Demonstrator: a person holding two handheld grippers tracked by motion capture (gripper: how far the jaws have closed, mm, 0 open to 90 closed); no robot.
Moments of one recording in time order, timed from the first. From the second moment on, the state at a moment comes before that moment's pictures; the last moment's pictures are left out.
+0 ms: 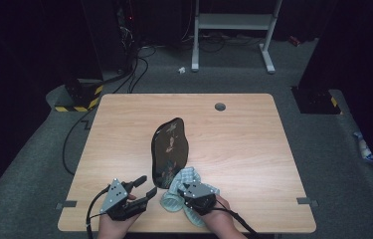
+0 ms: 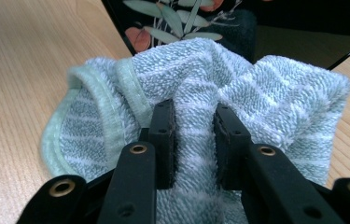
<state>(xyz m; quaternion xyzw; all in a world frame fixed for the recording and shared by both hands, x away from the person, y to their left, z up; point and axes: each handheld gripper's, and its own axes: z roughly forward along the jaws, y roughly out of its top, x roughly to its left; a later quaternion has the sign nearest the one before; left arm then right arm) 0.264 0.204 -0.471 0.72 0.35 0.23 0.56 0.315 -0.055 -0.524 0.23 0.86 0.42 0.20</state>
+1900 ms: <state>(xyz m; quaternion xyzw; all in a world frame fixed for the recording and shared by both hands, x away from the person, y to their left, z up) 0.300 0.206 -0.488 0.71 0.37 0.20 0.56 0.394 -0.053 -0.317 0.26 0.71 0.55 0.37</state>
